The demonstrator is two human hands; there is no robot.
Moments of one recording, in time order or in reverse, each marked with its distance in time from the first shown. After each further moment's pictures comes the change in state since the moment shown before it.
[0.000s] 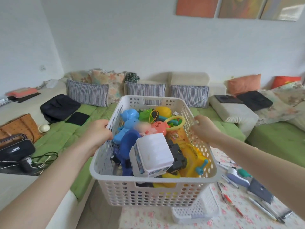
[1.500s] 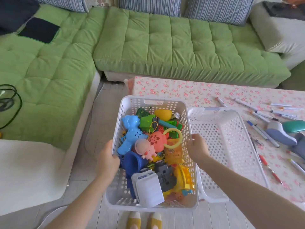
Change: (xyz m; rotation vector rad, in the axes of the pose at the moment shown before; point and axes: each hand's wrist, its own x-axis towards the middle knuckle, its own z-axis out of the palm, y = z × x) left_hand 0.130 -0.349 0.268 0.054 -0.072 -0.307; right_hand 0.130 0.259 0.363 -0.039 -0.202 0.549
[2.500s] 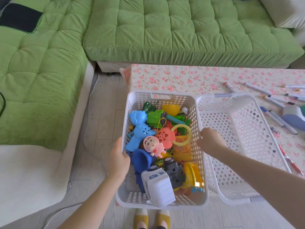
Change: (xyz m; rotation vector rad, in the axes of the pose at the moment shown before) left_hand 0.031 -0.036 0.056 0.025 -0.070 0.019; right_hand 0.043 0.017 0.007 -0.534 -0.058 -0.003
